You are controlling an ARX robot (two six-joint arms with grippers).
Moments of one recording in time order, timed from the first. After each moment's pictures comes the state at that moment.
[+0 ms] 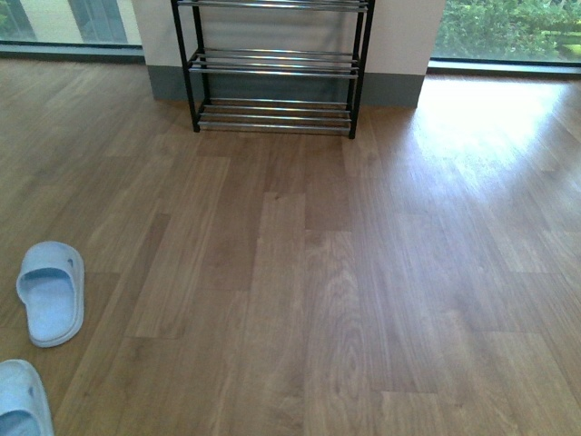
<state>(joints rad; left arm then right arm) 0.00 0.02 0.01 0.00 0.00 -0.01 0.00 0.00 0.02 0.00 0.00 0.00</state>
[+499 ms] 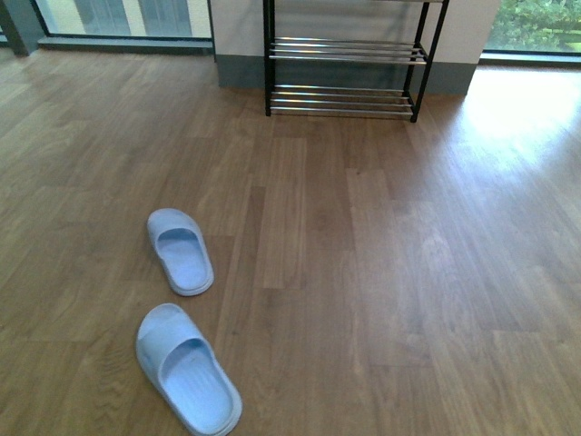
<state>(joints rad) 0.00 0.02 0.01 0.00 0.00 -0.01 0.00 0.00 0.02 0.00 0.00 0.00</state>
